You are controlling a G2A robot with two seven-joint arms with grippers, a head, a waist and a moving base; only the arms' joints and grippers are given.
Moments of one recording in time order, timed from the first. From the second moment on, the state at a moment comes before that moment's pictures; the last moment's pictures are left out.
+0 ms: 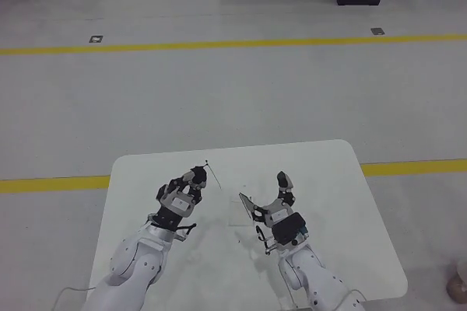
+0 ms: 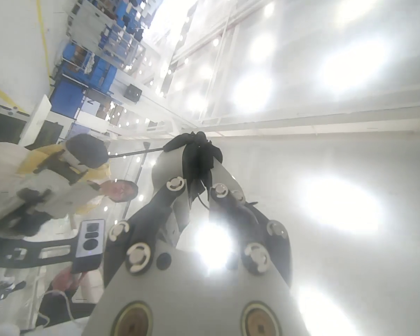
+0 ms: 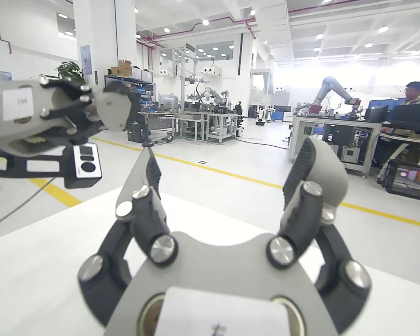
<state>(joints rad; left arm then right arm) 1.59 -1.20 -1.18 -1.83 -1.09 -0.11 -0.33 -1.57 -1.26 1.05 -1.57 -1.44 0.09 -0.80</state>
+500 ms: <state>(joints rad) 1.65 -1.22 -1.20 -1.82 -1.28 -0.24 -0.33 -1.62 -1.26 1.13 -1.57 -1.27 0.02 -0.83</state>
